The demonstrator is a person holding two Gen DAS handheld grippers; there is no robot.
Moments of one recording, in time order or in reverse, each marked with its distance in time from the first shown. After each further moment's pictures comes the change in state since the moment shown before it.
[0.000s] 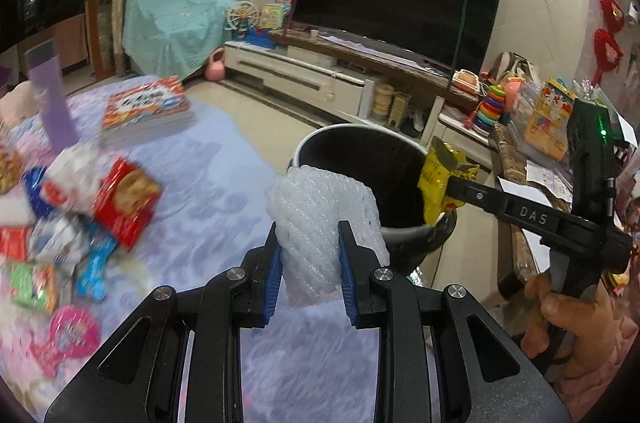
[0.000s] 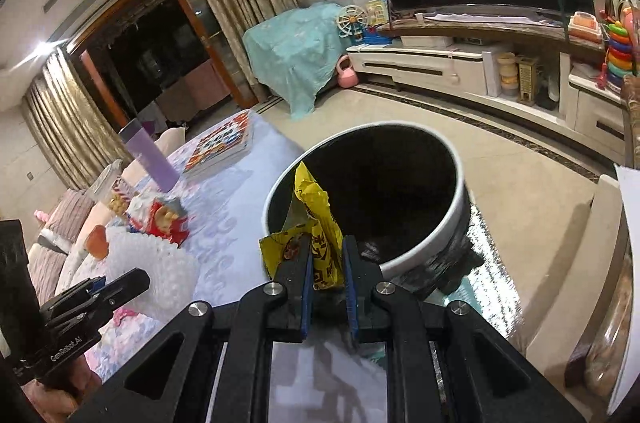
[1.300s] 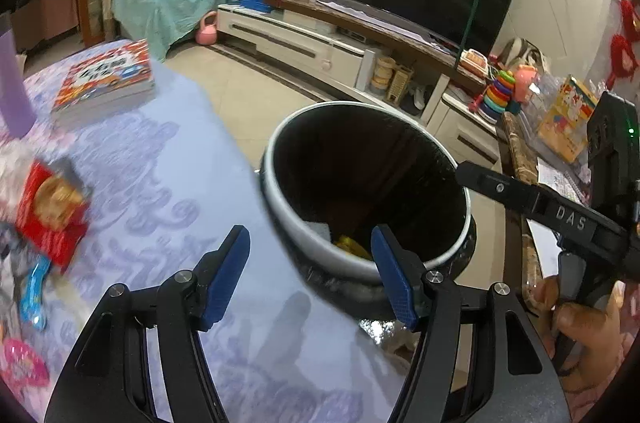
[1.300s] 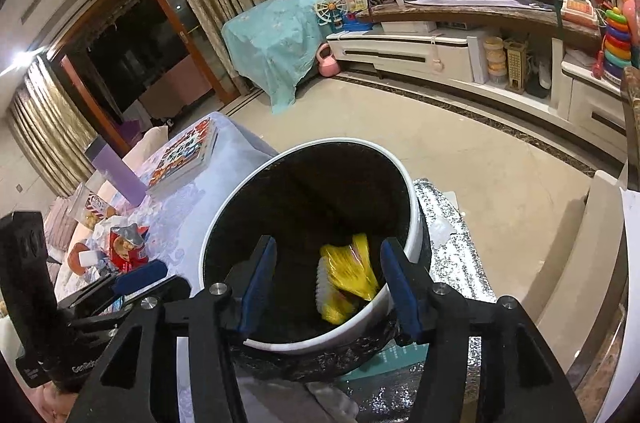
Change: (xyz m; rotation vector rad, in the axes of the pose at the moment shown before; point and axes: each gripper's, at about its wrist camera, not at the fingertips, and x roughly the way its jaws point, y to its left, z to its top) left arm 0.068 -0.003 0.012 -0.065 0.128 -0.022; right arm 0.021 -0.046 0.028 0.047 0.050 -0.028
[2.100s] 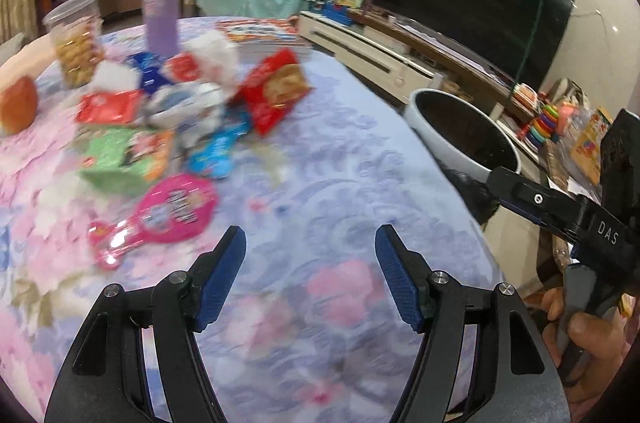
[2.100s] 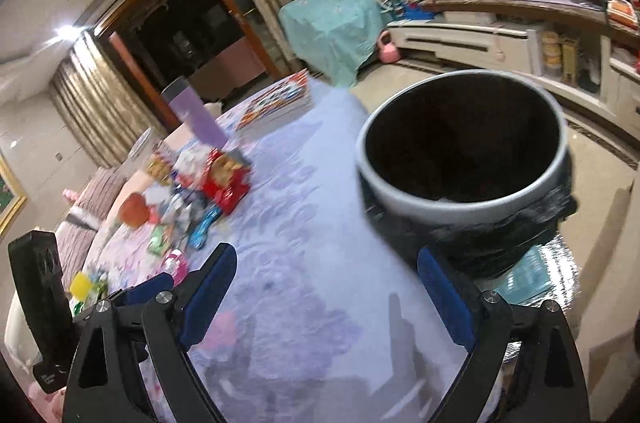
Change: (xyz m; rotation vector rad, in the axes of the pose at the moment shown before) left arm -0.112 0.104 -0.110 -0.173 -0.069 0.175; right arm -0.008 0.116 -0.088 -0.084 0.043 0.179
